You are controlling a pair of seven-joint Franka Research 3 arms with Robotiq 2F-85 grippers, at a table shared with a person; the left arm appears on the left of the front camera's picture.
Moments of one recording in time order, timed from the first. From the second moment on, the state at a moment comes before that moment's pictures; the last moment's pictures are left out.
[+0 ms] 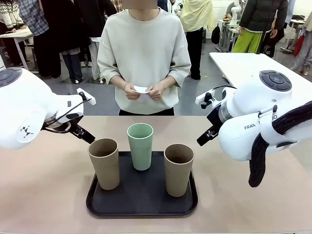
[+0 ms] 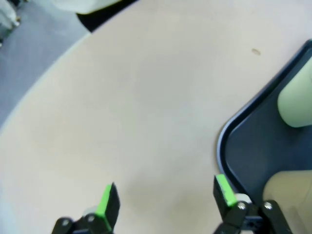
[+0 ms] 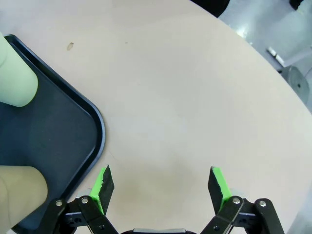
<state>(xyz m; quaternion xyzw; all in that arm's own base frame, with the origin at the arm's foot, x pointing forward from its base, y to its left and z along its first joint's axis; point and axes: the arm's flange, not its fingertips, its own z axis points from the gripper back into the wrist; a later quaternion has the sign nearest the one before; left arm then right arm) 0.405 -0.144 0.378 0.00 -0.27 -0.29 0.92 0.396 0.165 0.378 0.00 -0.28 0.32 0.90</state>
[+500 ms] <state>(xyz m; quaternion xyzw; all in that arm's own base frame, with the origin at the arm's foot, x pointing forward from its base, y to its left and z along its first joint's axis) 0.346 -0.108 0.489 -0.02 -0.23 -0.28 0.93 0.325 0.149 0.471 -0.07 -0.19 0.31 0.93</state>
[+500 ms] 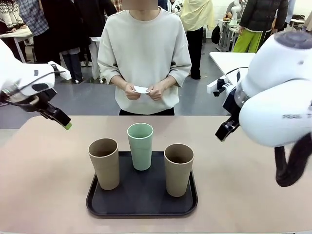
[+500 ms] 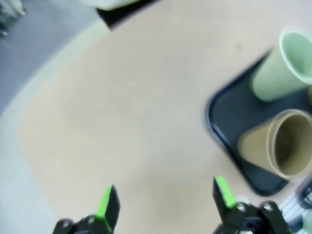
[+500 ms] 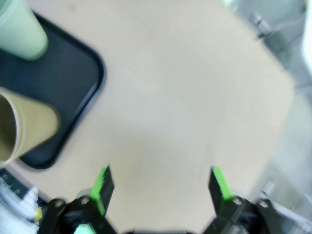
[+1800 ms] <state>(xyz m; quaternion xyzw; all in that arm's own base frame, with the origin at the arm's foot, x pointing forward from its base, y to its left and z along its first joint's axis) 0.353 0.015 0.485 -0.51 -0.19 -0.17 0.82 0.325 -0.015 0.485 0.43 -0.12 0.14 0.89</state>
